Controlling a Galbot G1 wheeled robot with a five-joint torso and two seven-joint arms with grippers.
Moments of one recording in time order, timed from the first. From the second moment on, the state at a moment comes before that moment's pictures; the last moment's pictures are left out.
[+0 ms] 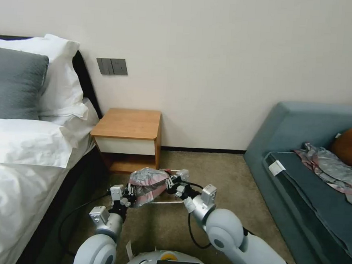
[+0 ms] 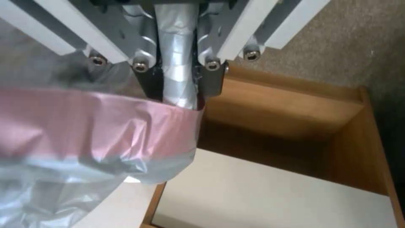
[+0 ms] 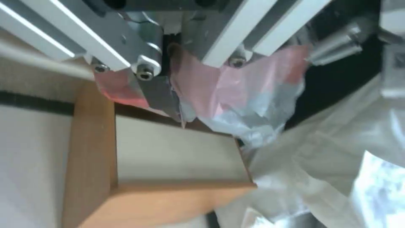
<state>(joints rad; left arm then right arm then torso) 1.76 -1.34 -0.43 -2.32 -0.48 0.22 -0.24 -1.10 0.96 -0.12 2.33 0.75 -0.39 0.24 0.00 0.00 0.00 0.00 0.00</state>
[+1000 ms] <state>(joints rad) 1.79 -1.37 -0.42 -2.33 -0.41 0.18 -0.16 -0.55 0.89 -0.27 2.06 0.98 -0.73 0.29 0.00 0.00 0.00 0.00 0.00</state>
